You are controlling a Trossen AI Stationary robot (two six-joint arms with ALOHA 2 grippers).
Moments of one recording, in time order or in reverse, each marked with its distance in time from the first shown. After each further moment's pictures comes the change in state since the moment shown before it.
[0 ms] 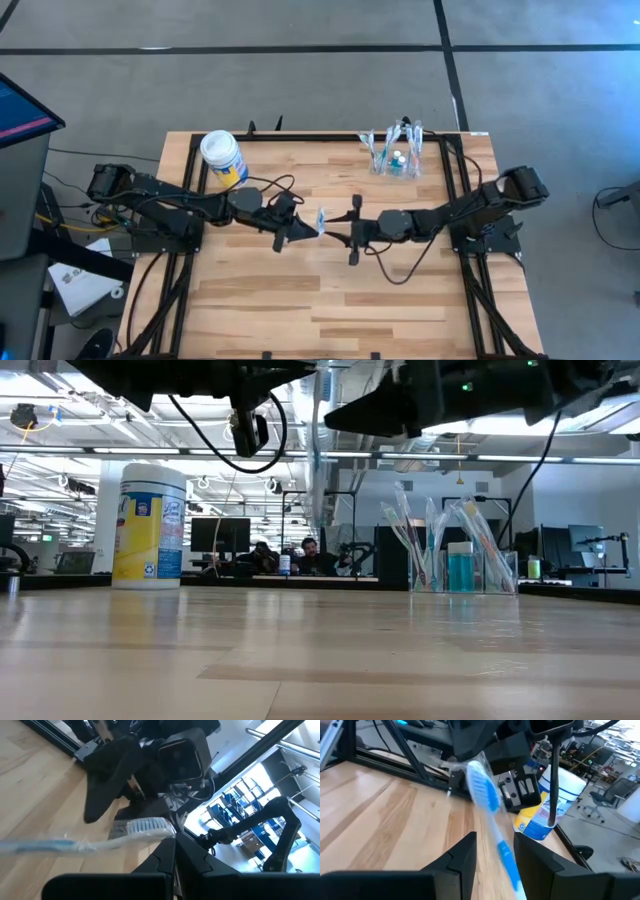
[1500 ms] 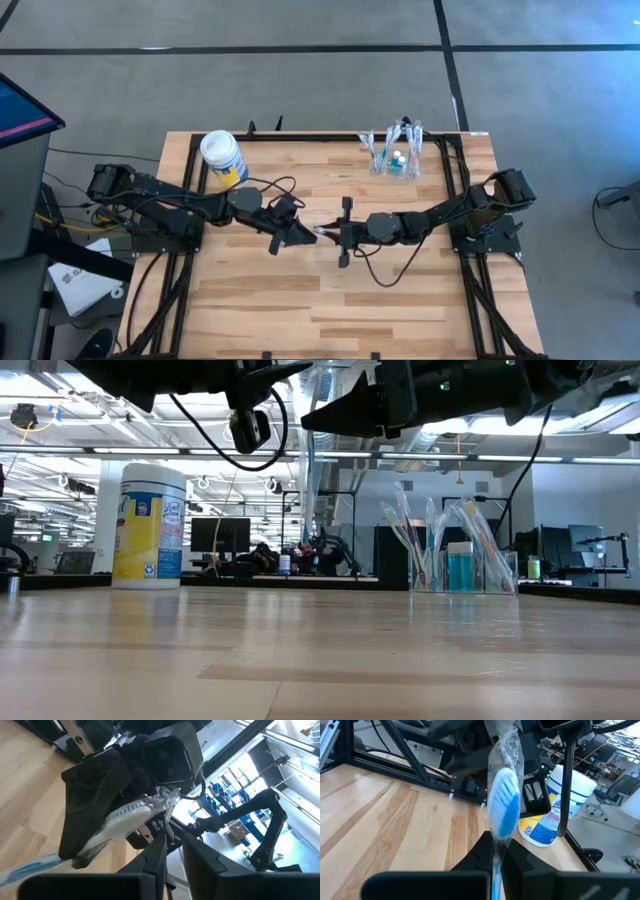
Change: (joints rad) left arm 0.000 0.000 -0.001 0.005 0.089 -0.002; right arm 0.005 0.105 0.099 -0.003 0.001 0.019
